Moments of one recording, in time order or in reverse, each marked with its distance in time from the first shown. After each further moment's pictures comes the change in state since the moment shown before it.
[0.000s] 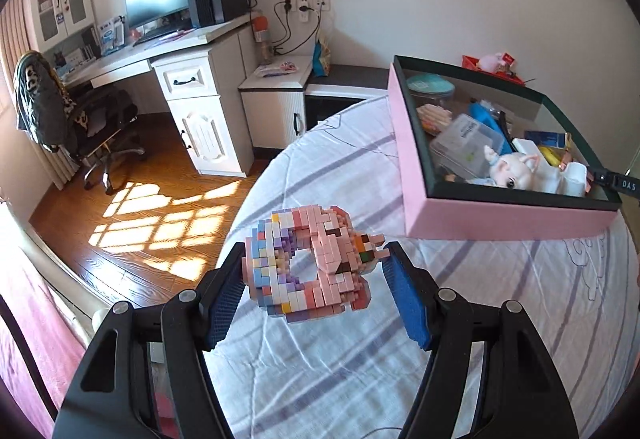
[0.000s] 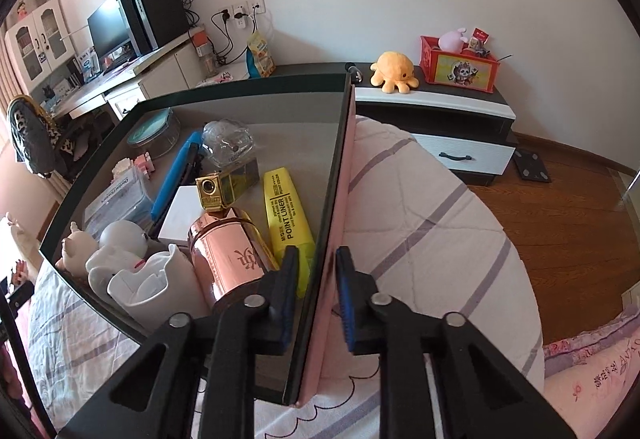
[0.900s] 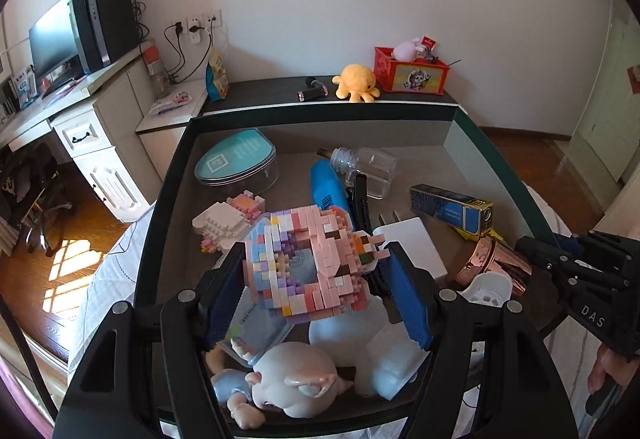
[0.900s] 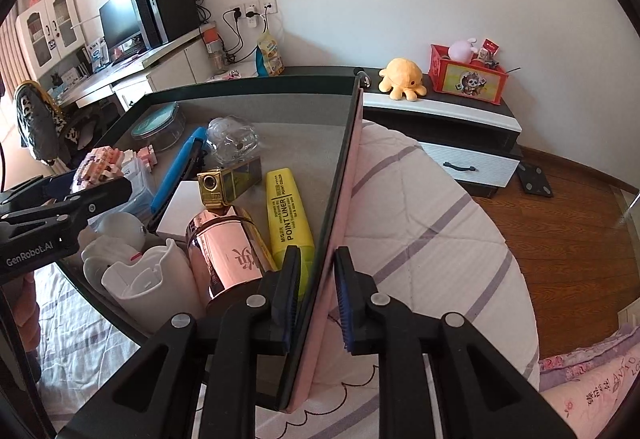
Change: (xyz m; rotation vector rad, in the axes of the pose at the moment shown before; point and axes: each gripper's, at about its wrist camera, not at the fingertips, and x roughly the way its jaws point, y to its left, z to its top) left arm 0.058 -0.174 0.091 0.188 -0.005 -0.222; right arm -0.001 0.001 0.002 -0.047 -0.014 0.021
